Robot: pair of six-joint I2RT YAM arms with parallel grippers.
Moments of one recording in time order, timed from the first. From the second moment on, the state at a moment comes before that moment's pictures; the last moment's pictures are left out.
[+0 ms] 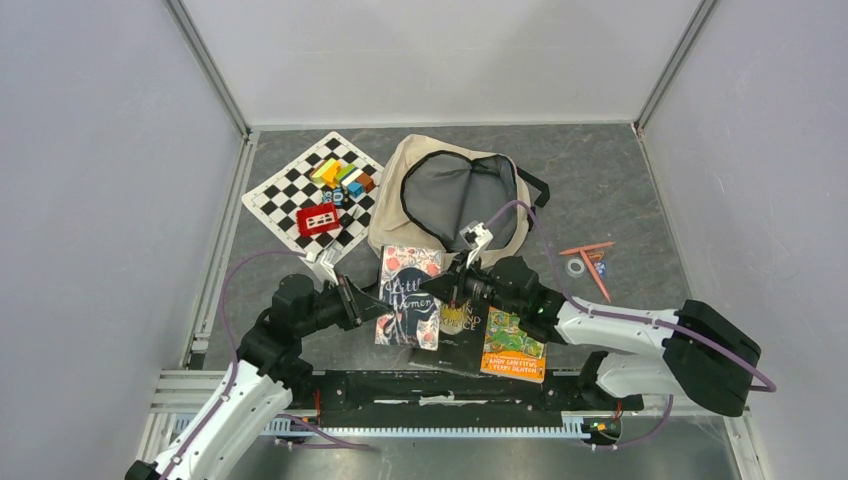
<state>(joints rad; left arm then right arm) -0.45 0.40 0.28 -0.31 0.45 -0.90 0.98 1.23 0.48 0.59 -0.10 0.59</state>
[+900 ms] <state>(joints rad) -0.45 0.63 0.69 -0.45 0.73 -0.77 0.78 0.93 0.83 -0.14 -0.25 0.10</state>
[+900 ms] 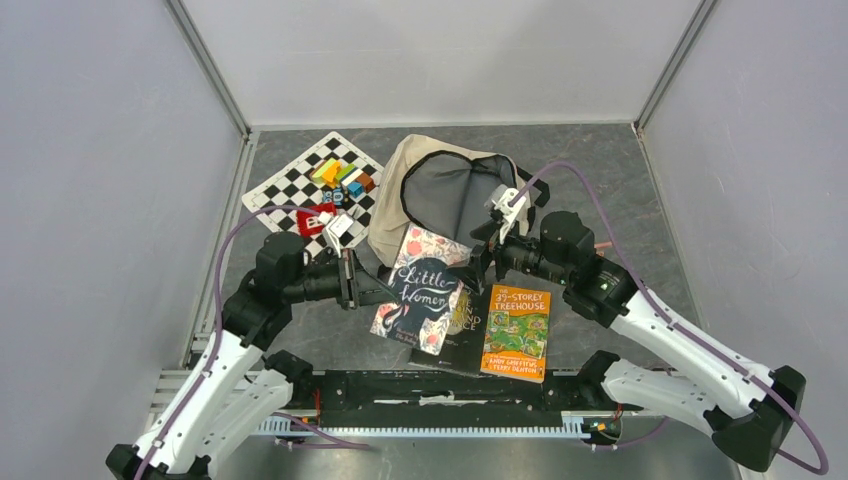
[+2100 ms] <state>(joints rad) -0.58 0.90 0.98 -0.66 1.09 -0.27 0.78 0.99 0.98 -0.41 -0.82 0.10</state>
